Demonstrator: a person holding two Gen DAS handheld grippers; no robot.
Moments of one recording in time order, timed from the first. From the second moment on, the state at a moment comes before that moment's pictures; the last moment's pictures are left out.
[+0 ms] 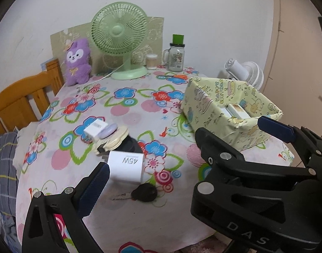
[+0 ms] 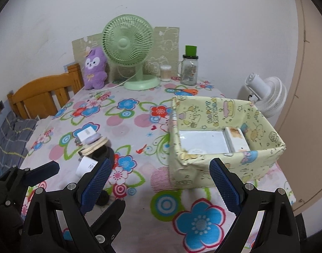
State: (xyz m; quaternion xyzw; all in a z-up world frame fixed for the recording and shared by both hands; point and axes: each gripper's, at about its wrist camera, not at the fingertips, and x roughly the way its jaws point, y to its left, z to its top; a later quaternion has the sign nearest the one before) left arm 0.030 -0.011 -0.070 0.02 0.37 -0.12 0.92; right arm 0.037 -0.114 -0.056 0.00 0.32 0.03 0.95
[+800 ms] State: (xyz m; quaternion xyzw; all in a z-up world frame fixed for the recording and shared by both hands) left arm 0.044 0.033 -0.122 -0.02 0.43 -0.09 0.90; right arm 0.051 -0.081 -0.102 0.00 0.38 0.06 0.92
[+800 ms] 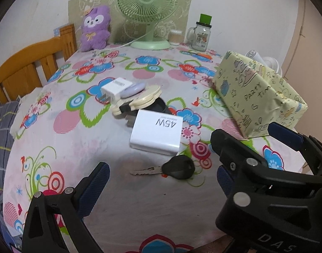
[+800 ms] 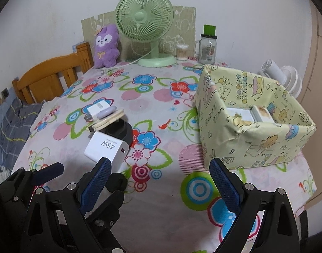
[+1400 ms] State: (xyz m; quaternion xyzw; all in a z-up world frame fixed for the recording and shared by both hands) left arm 0.051 0.032 -0.143 -0.01 0.45 -0.08 0.89; right arm 0.062 -0.077 -0.128 0.01 0.41 0.07 0.91
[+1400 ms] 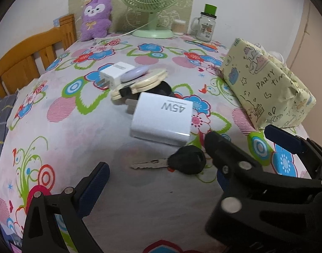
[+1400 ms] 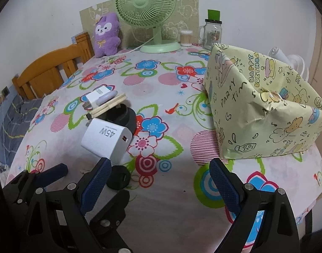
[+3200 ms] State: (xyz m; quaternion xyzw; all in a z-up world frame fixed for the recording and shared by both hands) left arm 0.073 0.096 -0.140 -0.01 0.43 -0.02 0.90; right arm 0.101 0.006 -0.128 -0.05 0.40 0.12 0.91
